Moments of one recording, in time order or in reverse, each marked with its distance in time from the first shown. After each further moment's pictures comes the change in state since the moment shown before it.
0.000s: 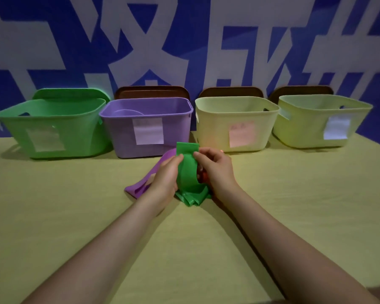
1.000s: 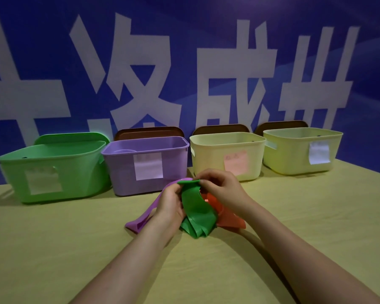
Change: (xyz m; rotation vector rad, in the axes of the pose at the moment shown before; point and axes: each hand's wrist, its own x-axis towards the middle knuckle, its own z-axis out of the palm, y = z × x) left_hand -0.010 0.007 0.001 -0.195 -0.078 -0.052; right_hand 0.004 -0.017 -0.024 -0.439 -0.216 -0.377
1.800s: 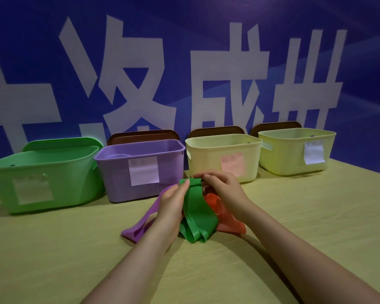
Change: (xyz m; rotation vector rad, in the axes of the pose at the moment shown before) left_hand 0.012 -0.008 0.001 0.214 -0.016 0.116; right_hand -0.001 -0.006 0.002 0.244 0.124 0.134
